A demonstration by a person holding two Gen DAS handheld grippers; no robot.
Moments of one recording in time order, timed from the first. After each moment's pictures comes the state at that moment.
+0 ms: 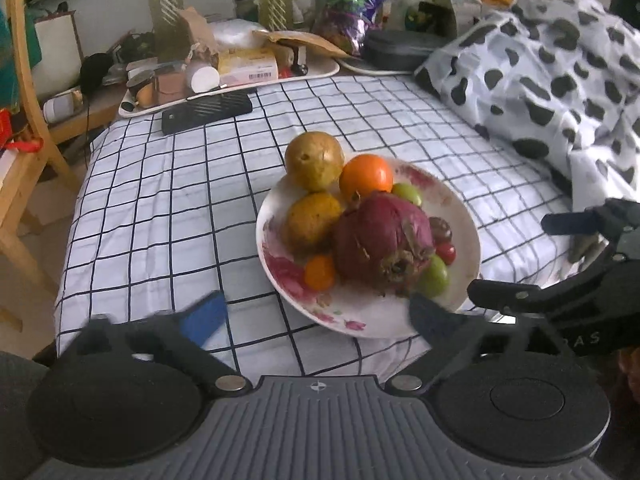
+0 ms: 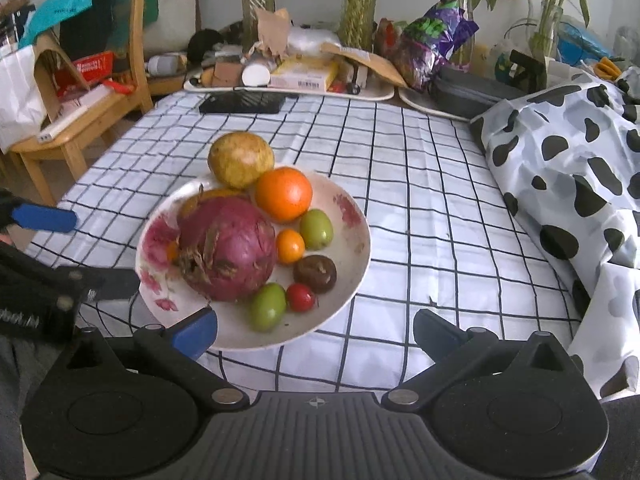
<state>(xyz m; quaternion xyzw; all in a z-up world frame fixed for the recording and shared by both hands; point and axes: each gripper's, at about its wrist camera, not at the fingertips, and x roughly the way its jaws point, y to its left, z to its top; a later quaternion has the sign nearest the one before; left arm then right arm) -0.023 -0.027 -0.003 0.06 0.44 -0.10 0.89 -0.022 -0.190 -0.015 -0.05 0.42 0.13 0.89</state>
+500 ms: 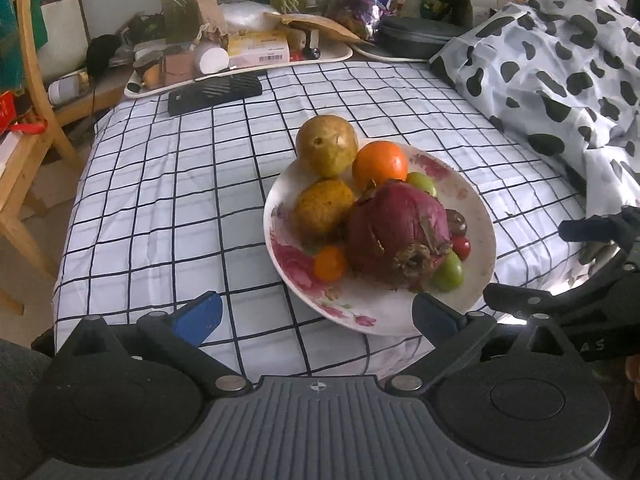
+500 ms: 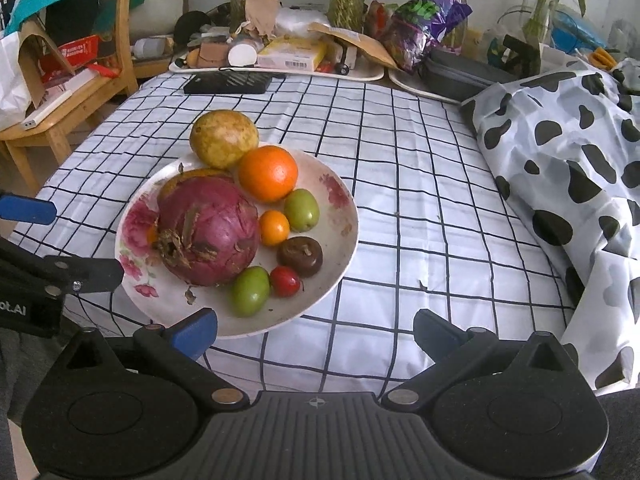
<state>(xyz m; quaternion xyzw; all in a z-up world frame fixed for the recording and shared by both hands) -0.015 -0.024 -0.009 0.05 0.46 -0.09 0.88 -0.017 -0.191 -0.023 -0.06 0.45 0.11 0.89</state>
